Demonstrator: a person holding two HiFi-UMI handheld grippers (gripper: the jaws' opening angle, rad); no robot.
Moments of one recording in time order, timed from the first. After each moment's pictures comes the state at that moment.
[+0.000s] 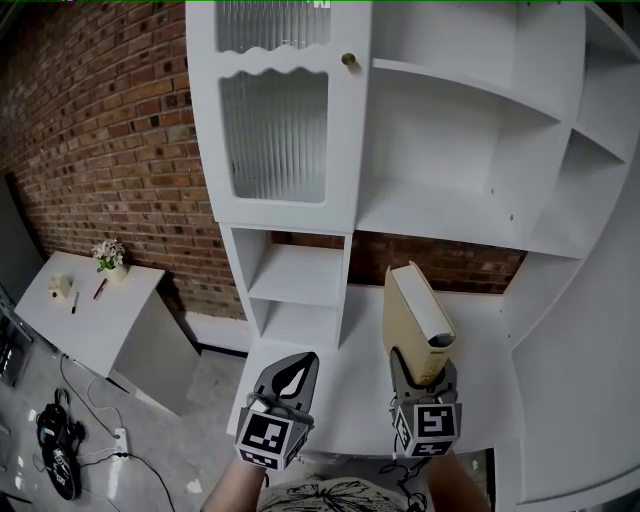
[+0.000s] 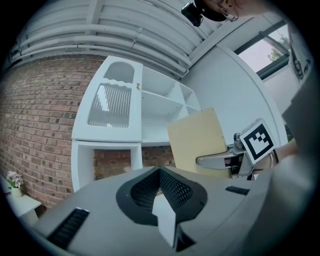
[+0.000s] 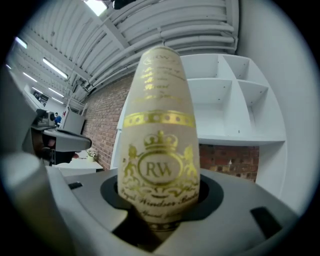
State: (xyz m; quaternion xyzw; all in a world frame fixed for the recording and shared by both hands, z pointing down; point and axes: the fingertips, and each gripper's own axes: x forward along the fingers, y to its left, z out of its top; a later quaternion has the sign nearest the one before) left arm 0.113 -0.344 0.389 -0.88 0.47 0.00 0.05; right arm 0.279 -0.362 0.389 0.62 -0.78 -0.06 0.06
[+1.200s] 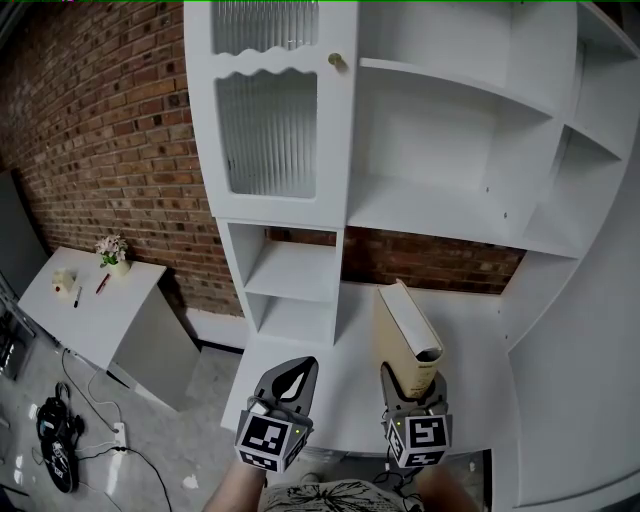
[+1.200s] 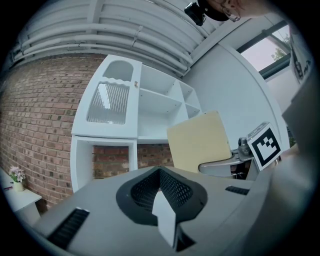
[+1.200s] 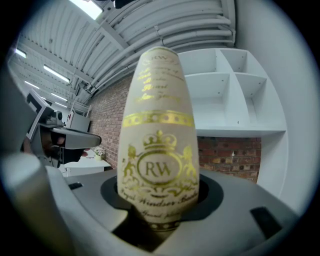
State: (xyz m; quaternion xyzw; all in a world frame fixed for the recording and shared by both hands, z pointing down) left arm 0.134 -0.323 0.403 -0.88 0.48 -0.01 0.03; right arm 0.287 -0.333 0.416 0.60 -0.80 -0.04 0.07
